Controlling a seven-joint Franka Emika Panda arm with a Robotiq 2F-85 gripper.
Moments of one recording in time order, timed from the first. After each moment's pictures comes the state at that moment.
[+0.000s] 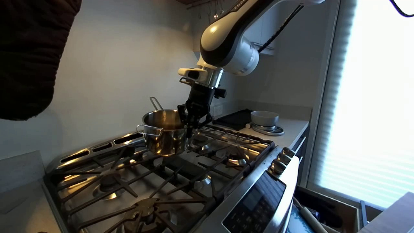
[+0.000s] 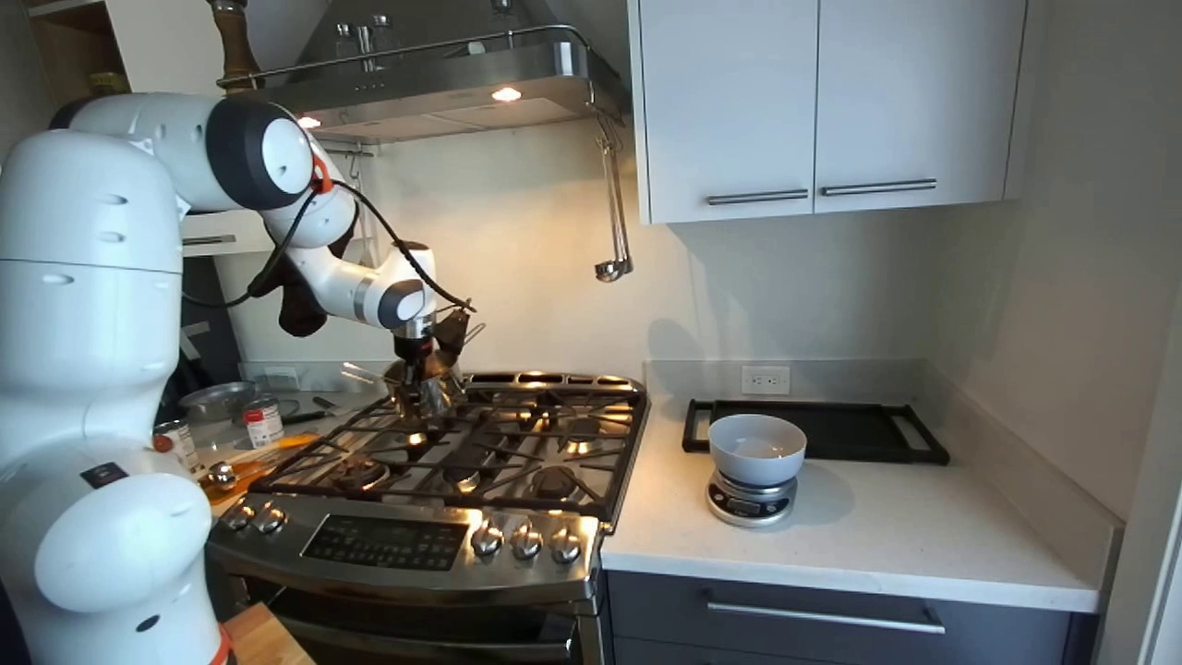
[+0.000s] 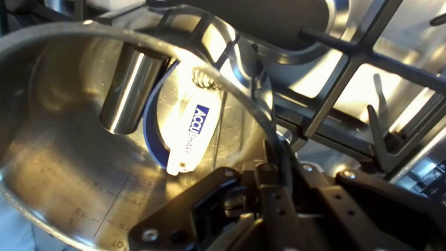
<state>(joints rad) 0.14 0.25 0.47 -2.12 0.22 2.57 -1.99</state>
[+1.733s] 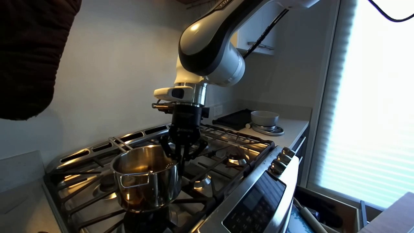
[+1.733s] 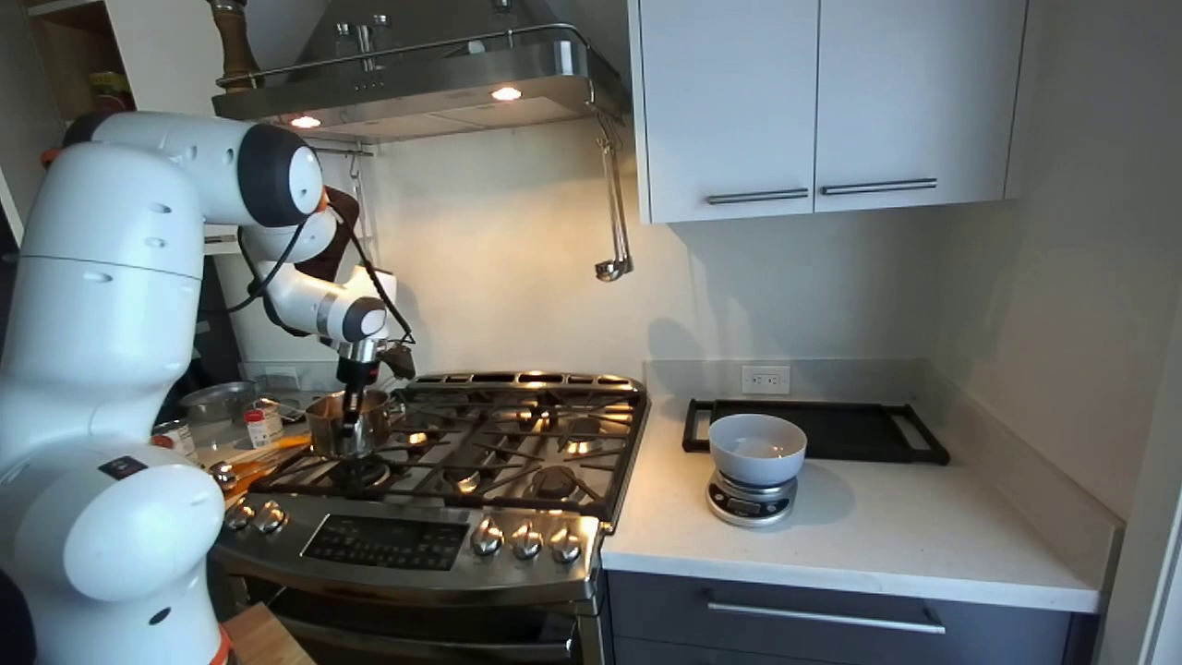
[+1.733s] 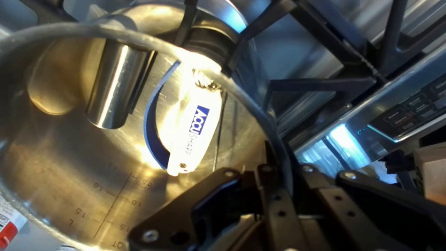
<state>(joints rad) 0.25 0.34 0.53 -2.08 0.23 2.37 -2.12</state>
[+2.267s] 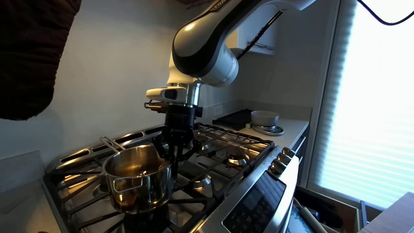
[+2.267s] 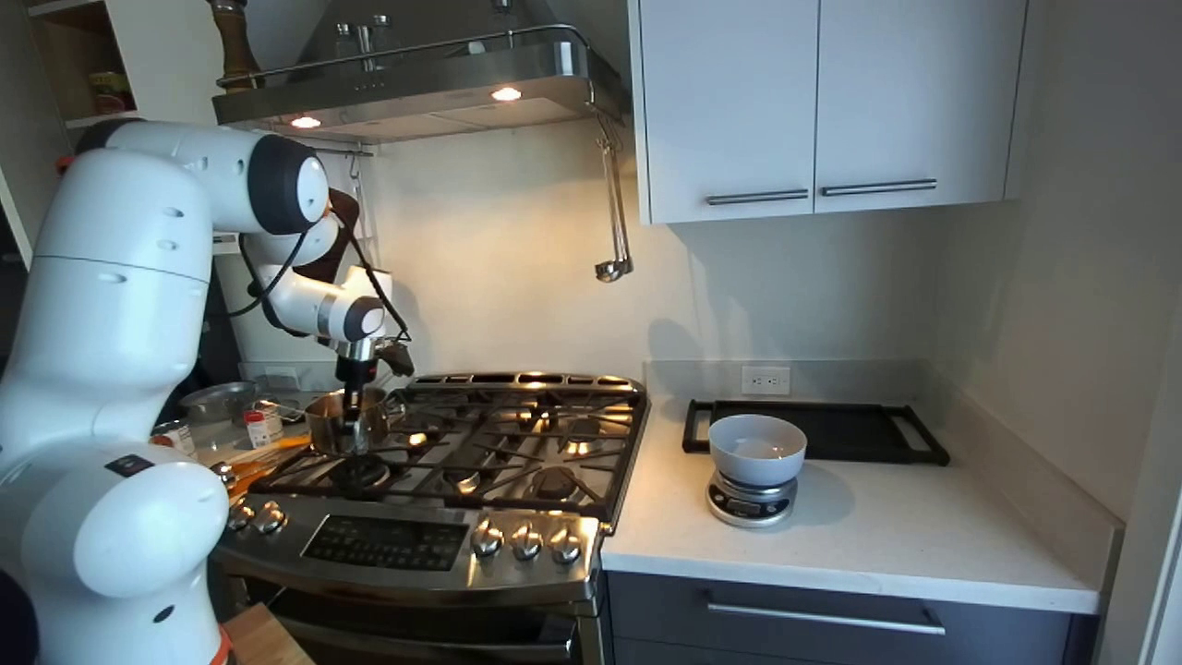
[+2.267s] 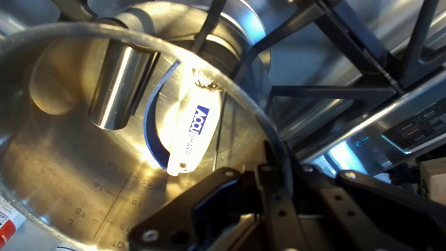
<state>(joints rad) 0.29 0.38 0.52 -2.02 0.17 2.37 -2.11</state>
